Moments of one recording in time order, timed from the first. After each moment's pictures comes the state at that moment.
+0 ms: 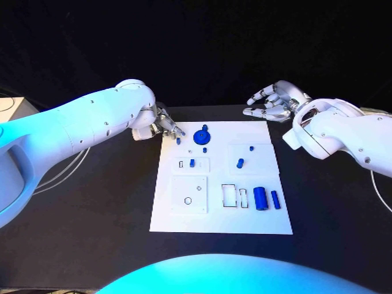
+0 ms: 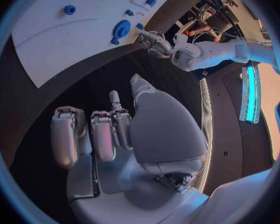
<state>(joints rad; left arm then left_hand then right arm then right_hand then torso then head) 1.30 -0.43 -0.06 0.86 -0.93 0.34 -0.50 1.10 -0.18 0.34 0.29 0.28 0.81 0.10 0.60 0.69 1.12 0.03 1.06 0.74 1.46 -0.04 1.54 1.31 0.06 1.40 0.07 1.42 1.31 1.33 -0.78 -0.15 1.41 -0.91 -0.46 -0.07 1.36 -0.14 0.16 0.29 0.13 0.89 0.16 0.14 0.39 1.47 0.07 1.45 1.31 1.47 0.00 1.52 1.31 0.02 1.47 0.10 1.43 1.31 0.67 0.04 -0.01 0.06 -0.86</state>
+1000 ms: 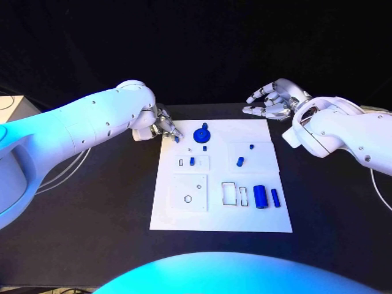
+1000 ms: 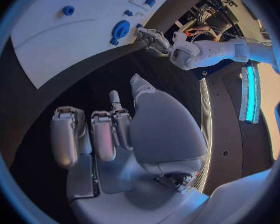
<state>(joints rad) 1.29 -0.42 -0.06 0.84 -0.92 0.36 -0.49 1.20 -0.11 0.38 0.26 0.28 0.83 0.09 0.60 0.67 1.12 0.03 1.08 0.74 1.46 -0.04 1.54 1.31 0.06 1.40 0.07 1.42 1.31 1.33 -0.78 -0.15 1.42 -0.91 -0.46 -0.07 1.36 -0.14 0.16 0.29 0.13 0.89 0.16 0.15 0.39 1.47 0.07 1.45 1.31 1.47 0.00 1.51 1.31 0.02 1.47 0.10 1.43 1.31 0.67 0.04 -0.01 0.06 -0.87</state>
